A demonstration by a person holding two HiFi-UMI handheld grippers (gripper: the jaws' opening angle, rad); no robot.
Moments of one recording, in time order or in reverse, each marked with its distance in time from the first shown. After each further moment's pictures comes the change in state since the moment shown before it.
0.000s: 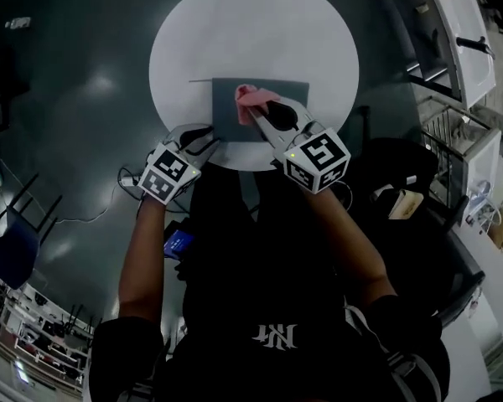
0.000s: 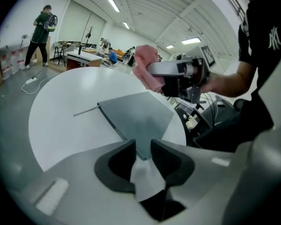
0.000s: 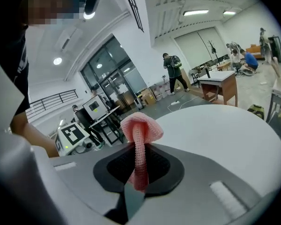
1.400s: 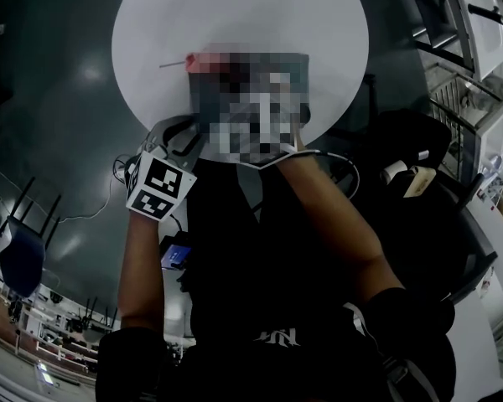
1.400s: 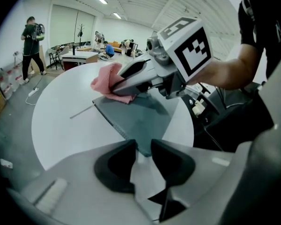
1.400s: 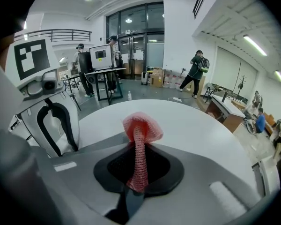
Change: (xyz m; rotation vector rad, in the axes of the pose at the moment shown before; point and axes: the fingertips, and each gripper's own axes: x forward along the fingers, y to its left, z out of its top) left arm 0.019 0.010 -0.012 0.107 0.153 0.105; right arm 0.080 -0.039 -0.051 -0.556 0.325 -0.205
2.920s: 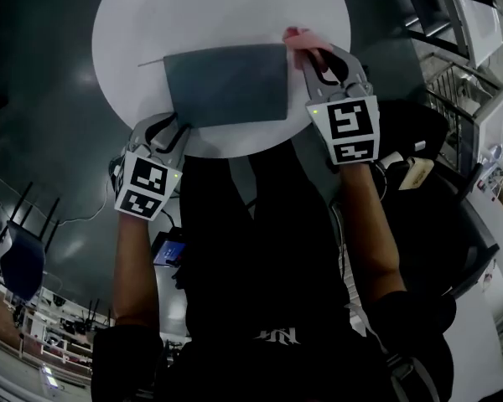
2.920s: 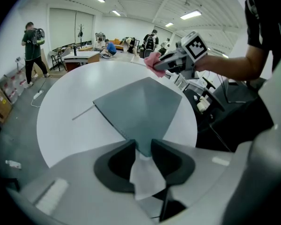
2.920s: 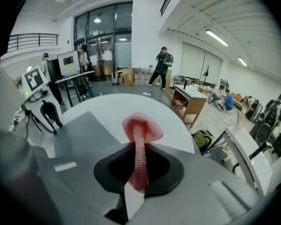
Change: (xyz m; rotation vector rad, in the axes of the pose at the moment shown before) left arm 0.005 -0.005 0.001 0.012 0.039 0.066; right arm -0.120 -0.116 -0.107 0.270 0.039 -0.256
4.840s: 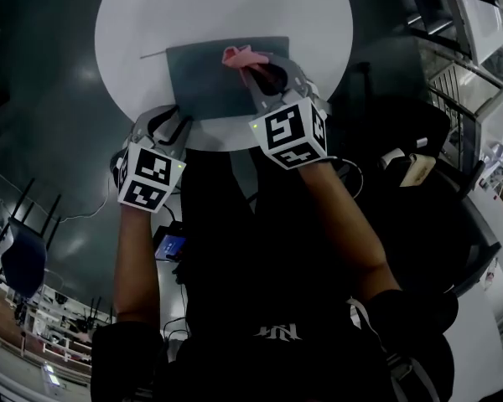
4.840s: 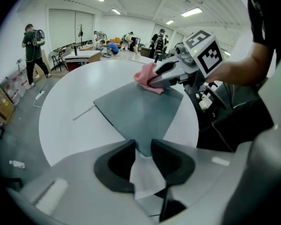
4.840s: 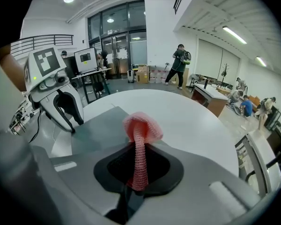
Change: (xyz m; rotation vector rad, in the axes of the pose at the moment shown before) left arm -0.003 0.001 0.001 0.002 0.026 0.025; right arm 0.027 0.105 0.005 -0.104 0.005 0.160
